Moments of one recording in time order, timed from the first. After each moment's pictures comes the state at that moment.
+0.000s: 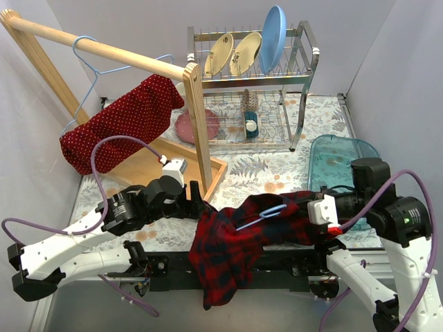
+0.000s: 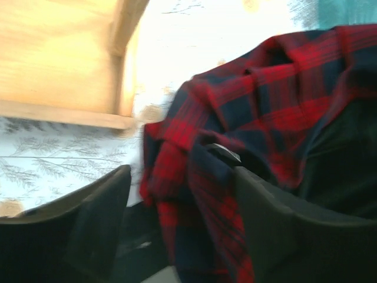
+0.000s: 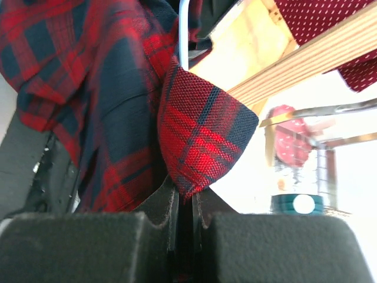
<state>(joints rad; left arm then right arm) -1.08 0.84 0.98 -0.88 -0.31 -0.79 0.34 0.71 1.29 -1.40 -1.06 -1.36</state>
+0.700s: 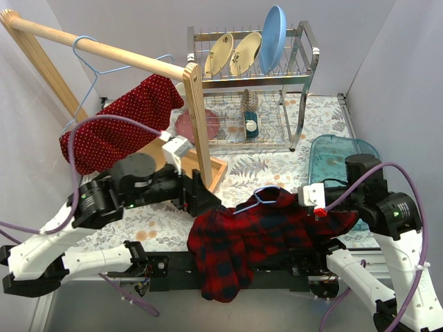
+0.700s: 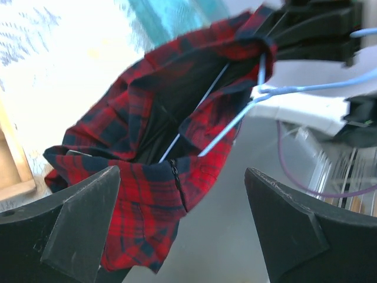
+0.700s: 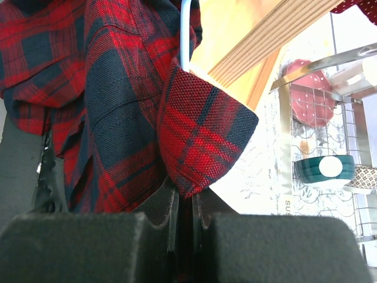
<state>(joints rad) -1.07 0.88 1.35 -0.82 0.05 -0.60 0.34 0.73 1.21 -1.26 -0.94 -1.15</state>
